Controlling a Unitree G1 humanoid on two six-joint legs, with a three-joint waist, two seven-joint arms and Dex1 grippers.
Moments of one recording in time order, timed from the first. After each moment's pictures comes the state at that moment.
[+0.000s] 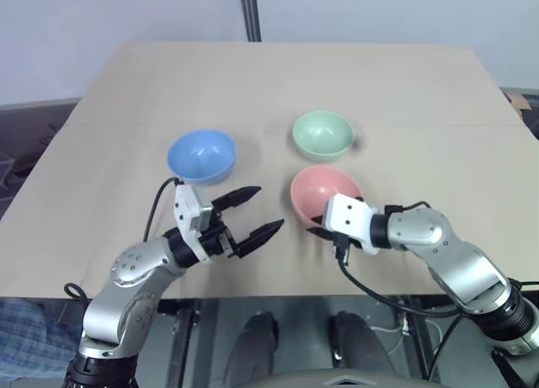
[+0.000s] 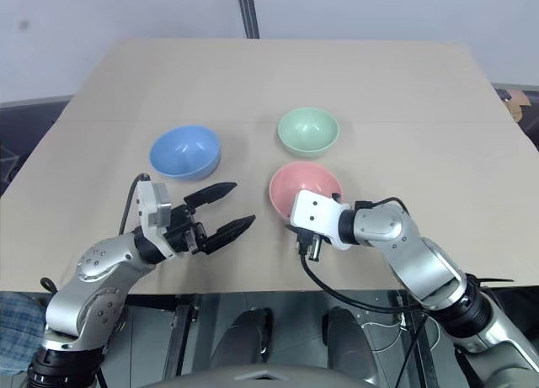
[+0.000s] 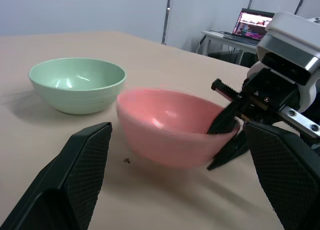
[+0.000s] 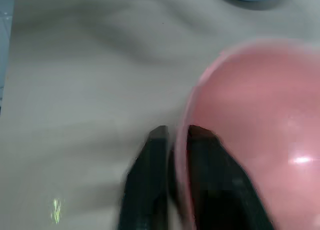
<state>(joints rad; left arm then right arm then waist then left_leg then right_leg) 0.05 0.54 0.10 -0.47 -0.63 0.31 -0.84 -0.41 -0.58 0.47 -0.57 0.08 0.73 0.79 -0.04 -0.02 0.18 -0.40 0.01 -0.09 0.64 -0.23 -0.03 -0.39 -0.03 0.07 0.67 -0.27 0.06</state>
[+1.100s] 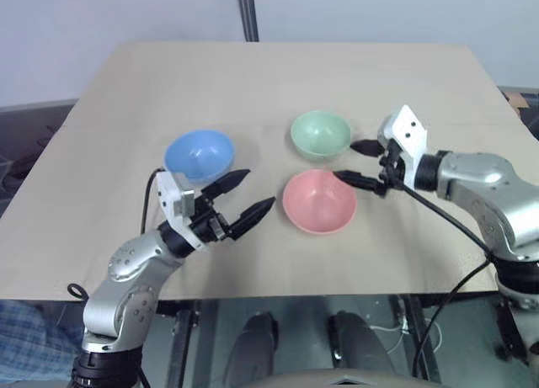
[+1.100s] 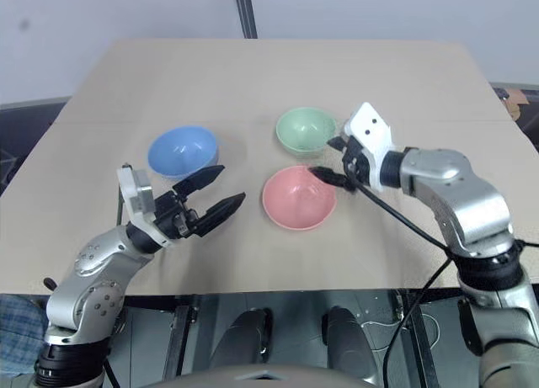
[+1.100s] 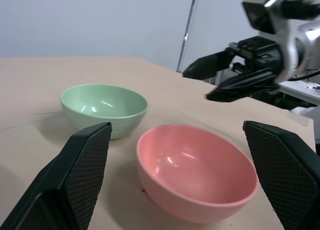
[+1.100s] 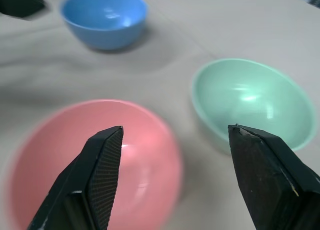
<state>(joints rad) 0.01 0.48 0.18 -0.45 -0.72 0.33 -0.78 -0.66 -0.62 0.15 -0.34 0.35 0.88 0.74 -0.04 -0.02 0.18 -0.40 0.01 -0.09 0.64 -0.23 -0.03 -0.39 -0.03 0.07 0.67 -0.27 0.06</state>
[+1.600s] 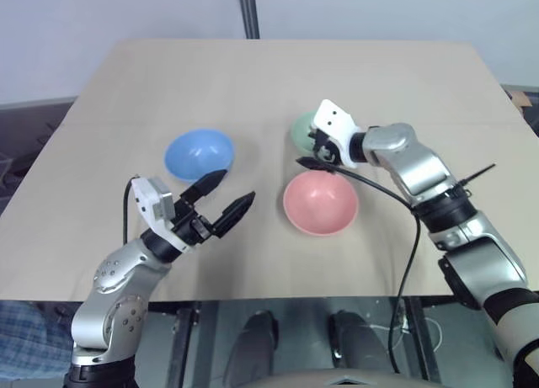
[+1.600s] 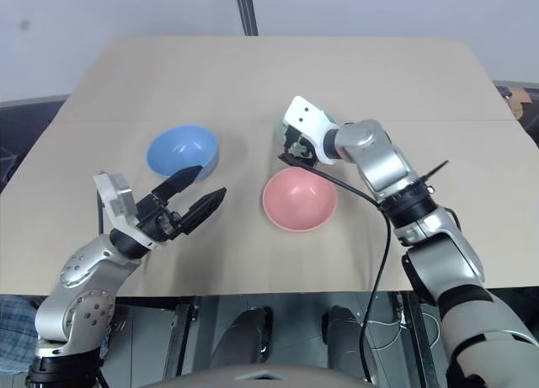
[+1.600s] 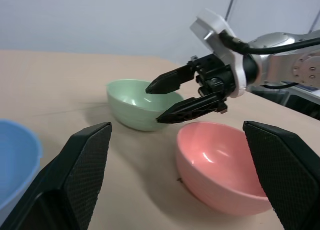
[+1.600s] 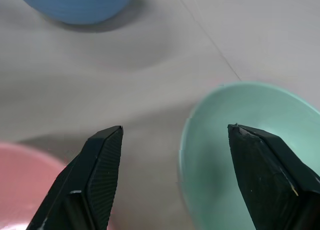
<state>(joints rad) 0.09 0.46 0.26 -0.45 -0.72 0.29 -0.72 -1.01 -0.34 0.42 0.38 0.05 0.52 0.78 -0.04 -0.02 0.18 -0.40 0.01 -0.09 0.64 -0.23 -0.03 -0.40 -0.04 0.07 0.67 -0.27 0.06</state>
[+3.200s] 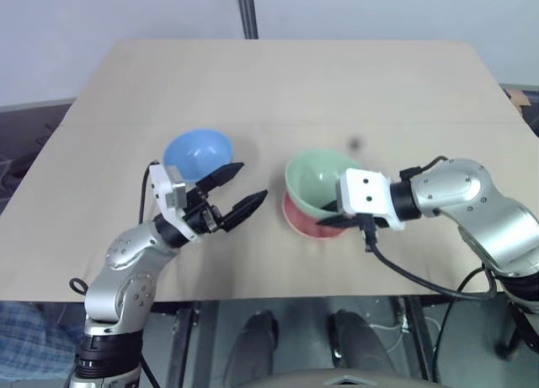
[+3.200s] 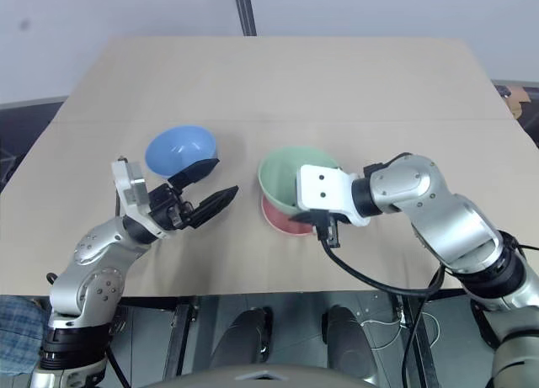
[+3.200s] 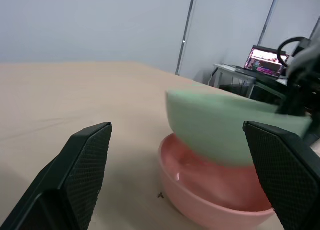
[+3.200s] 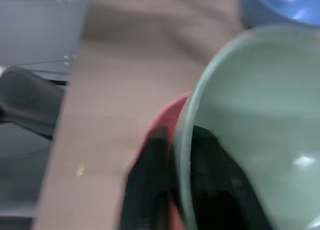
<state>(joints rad) -0.09 0.50 0.19 -0.30 -0.71 0.28 -0.88 -0.66 -0.73 0.37 -0.64 0.25 0.85 1.10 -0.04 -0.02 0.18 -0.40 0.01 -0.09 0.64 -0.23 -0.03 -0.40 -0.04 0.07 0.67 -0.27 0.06</state>
